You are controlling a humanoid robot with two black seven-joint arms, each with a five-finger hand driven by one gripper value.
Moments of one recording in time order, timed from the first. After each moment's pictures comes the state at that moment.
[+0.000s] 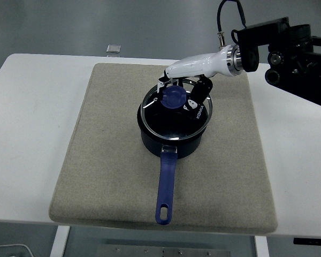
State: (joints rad) left arm 0.02 0.00 -0.01 -0.10 0.12 -0.06 -0.14; right arm 1.53 -0.35 -0.04 1.10 -1.25 0.39 0.27
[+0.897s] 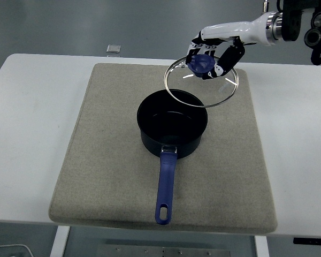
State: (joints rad) left arm 0.02 0.00 -0.01 -0.10 0.12 -0.06 -0.14; right arm 1.58 -0.43 -0.06 0.93 -0.99 0.46 0.23
